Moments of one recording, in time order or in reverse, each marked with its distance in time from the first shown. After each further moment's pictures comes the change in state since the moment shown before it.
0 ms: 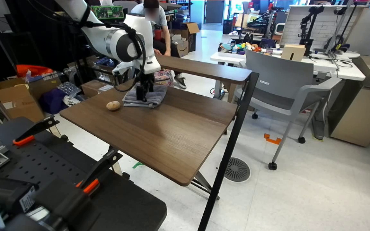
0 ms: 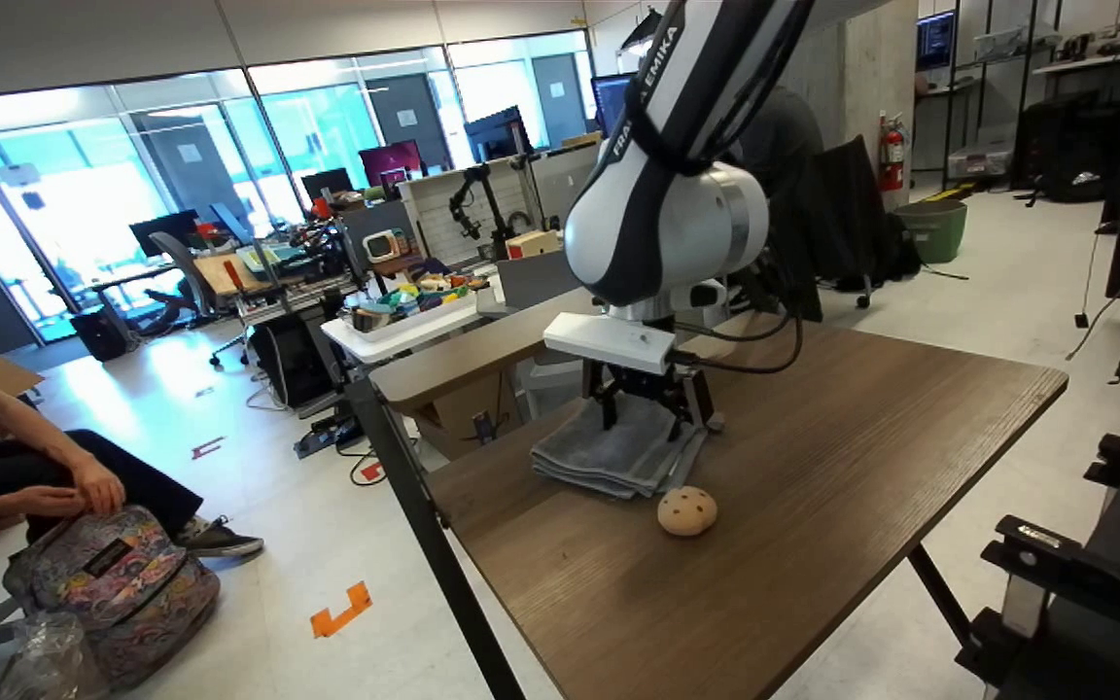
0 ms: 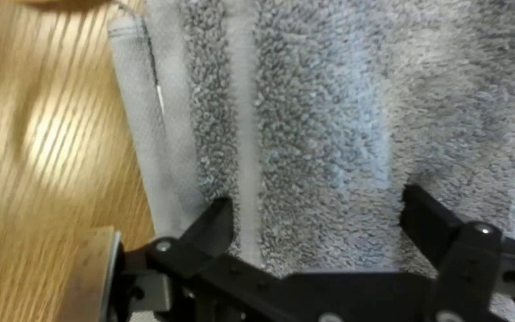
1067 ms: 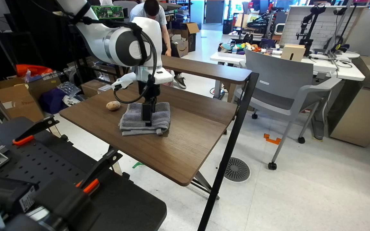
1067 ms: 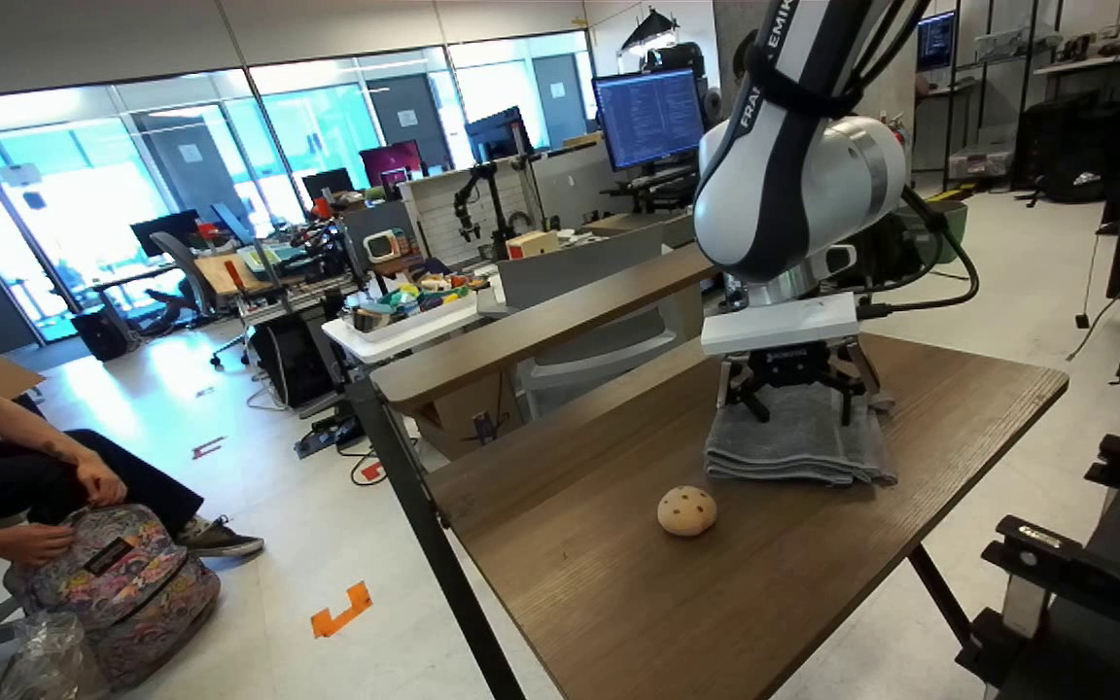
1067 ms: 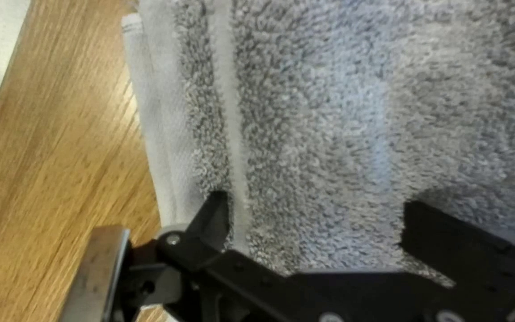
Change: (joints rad) arm -0.021 -0.194 -0.134 -0.382 -0.081 -0.075 -0.239
